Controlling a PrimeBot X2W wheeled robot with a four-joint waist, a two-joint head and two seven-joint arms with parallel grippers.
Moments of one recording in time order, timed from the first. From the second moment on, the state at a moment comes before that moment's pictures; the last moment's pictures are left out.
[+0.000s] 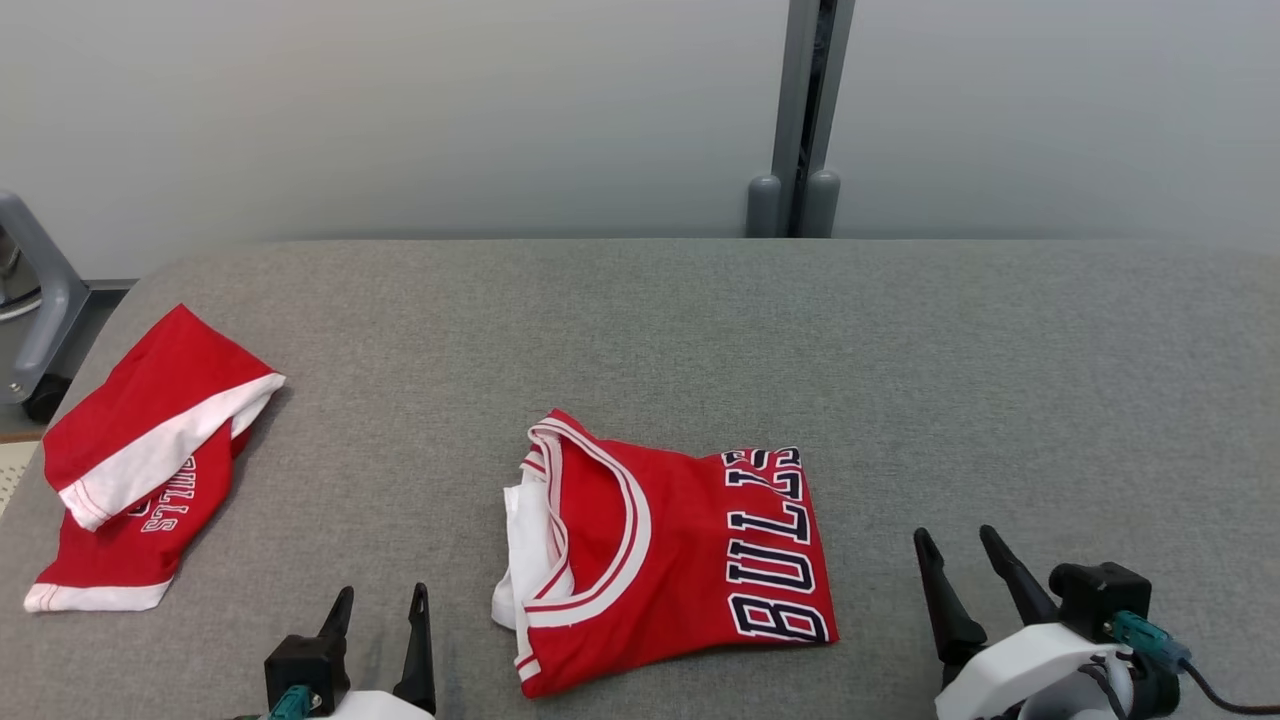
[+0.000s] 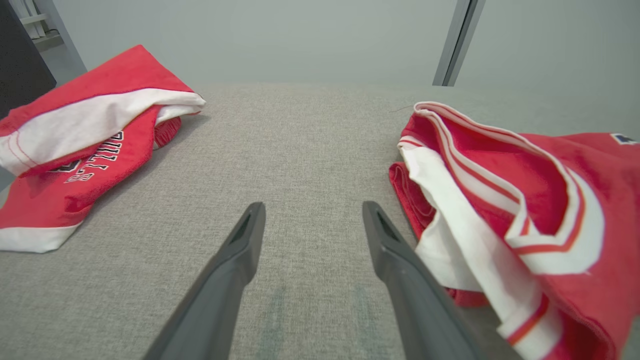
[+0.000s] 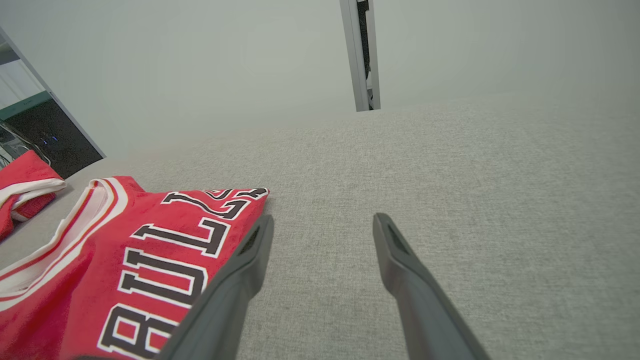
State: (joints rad) left arm -0.05 0.05 -0.12 0.54 -0.19 0.05 -0.26; right arm -0.17 -0.05 0.15 0.58 0.31 0.13 -0.26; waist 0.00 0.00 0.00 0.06
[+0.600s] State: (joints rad) left arm -0.09 0.05 -0.15 0.55 -0.20 0.05 -0.26; right arm -0.36 -0.05 0.37 0.87 0.63 0.13 -0.26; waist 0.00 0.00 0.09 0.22
